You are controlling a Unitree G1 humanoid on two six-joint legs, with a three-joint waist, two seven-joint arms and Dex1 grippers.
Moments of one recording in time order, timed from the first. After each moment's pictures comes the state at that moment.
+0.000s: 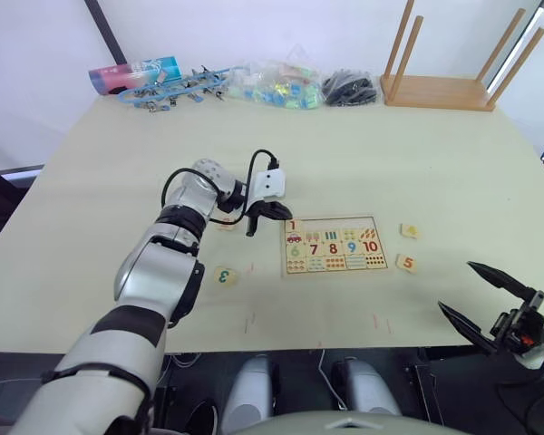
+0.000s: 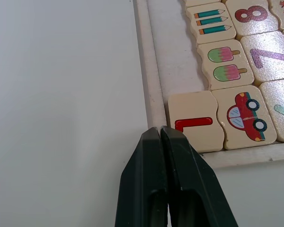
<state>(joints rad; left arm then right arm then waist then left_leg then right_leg) -1.14 0.39 -0.28 1.24 0.20 -0.35 -1.34 0.42 -0.49 -0.40 -0.15 0.60 -0.35 1.16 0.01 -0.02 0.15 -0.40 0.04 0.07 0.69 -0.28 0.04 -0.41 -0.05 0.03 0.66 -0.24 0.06</state>
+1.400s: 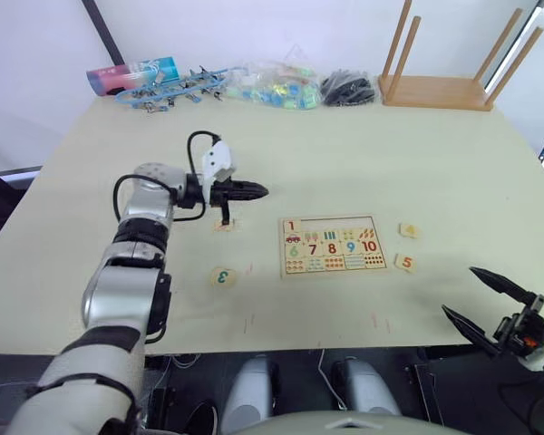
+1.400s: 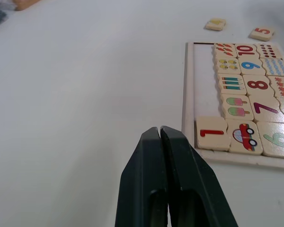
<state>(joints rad) -0.92 0.55 0.00 0.95 -0.09 -0.15 -1.43 0.40 -0.52 -0.41 -0.04 0.62 -0.34 1.21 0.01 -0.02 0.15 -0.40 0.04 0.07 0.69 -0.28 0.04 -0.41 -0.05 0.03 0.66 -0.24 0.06</state>
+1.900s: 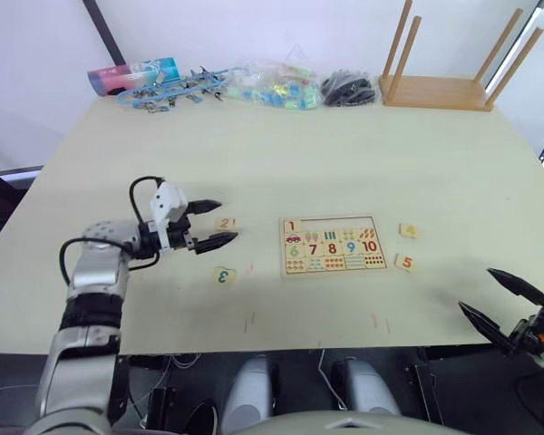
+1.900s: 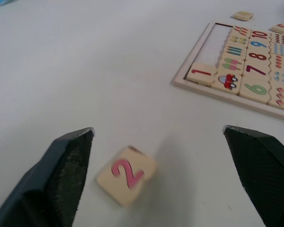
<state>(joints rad) -0.37 0.67 0.17 0.39 -0.28 0.09 -1.27 0.40 -0.55 -0.46 0.02 0.61 -0.28 1.16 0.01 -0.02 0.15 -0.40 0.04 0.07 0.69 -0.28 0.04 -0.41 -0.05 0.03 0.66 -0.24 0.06</state>
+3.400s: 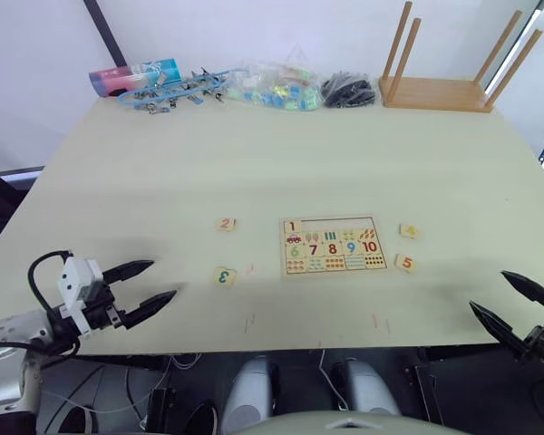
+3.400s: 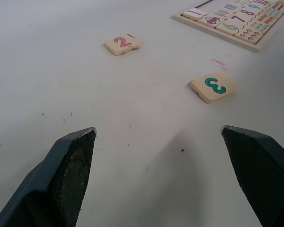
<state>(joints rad) 0.18 0.76 0.44 0.15 -0.47 0.02 -1.27 0.52 -0.56 -0.52 -0.14 0.65 -0.15 1.07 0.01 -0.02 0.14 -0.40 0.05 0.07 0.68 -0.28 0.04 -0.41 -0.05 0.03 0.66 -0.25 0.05</state>
